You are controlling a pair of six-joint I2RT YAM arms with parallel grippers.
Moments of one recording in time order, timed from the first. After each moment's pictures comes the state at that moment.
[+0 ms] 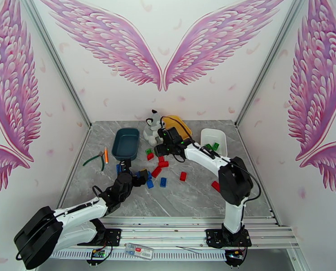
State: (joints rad) left arm -0.71 1.11 0.29 0.37 -0.39 -0.59; right arm 0.61 1.99 1.60 -0.47 -0.03 0.13
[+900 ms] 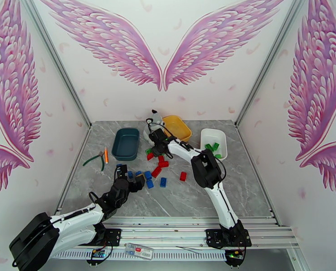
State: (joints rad) left arm -0.70 1.05 0.19 0.38 -0.37 -0.64; right arm 0.62 2.41 2.00 -0.60 0.07 -0.03
